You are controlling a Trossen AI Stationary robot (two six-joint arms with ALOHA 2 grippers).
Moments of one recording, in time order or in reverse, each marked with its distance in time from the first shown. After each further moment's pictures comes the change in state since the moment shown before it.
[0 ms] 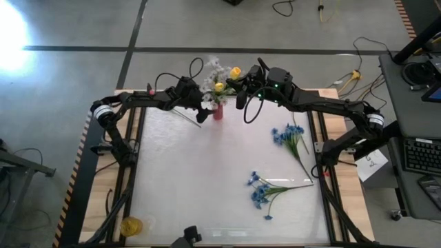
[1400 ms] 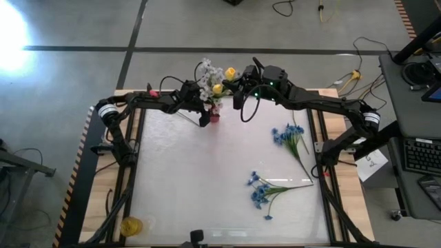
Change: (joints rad) left arm -0.049 0.051 -0.002 0.078 -0.002 0.066; right arm 0.003 0.045 0.069 -0.064 -0.044 0.012
